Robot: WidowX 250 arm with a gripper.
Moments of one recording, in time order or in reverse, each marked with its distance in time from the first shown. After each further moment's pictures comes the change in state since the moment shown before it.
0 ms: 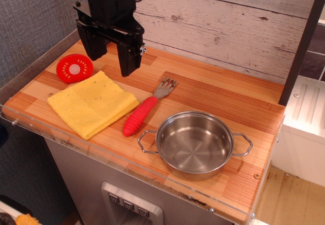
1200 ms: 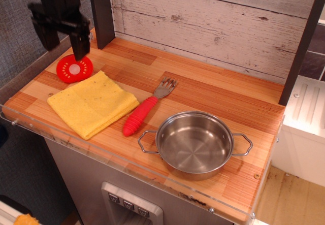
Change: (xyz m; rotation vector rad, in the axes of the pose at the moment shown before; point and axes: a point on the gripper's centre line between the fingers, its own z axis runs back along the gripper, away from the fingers) arm 0.009 0.119 -0.050 0.060 0.023 0.189
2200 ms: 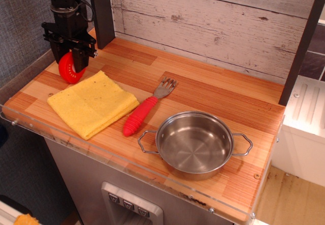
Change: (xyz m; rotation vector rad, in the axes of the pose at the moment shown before) arm 0.023 0.017 -0.052 0.022 0.075 -0.007
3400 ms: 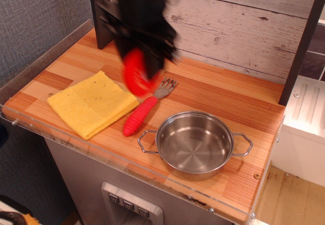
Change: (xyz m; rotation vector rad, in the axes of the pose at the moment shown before) arm -0.075 -0.193 0.128 -0.093 -0.176 -0.281
